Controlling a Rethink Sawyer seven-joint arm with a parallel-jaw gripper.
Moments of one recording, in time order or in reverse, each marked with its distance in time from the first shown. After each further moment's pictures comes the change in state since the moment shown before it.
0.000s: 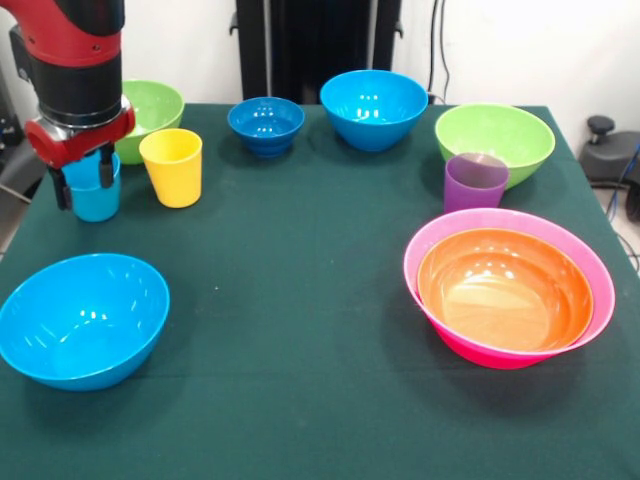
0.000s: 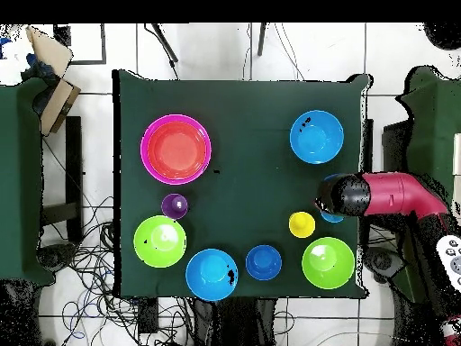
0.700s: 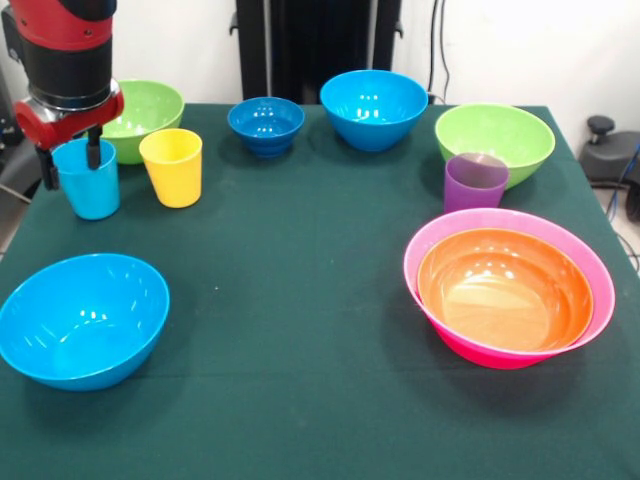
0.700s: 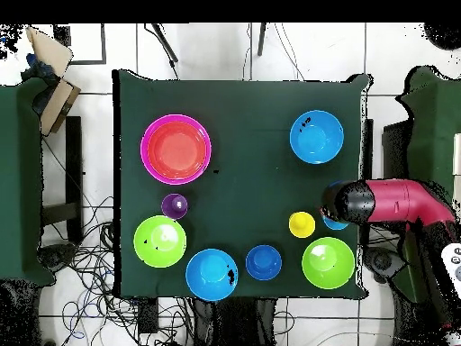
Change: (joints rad) arm 0.011 -0.034 -0.049 0.022 0.000 0.000 0.000
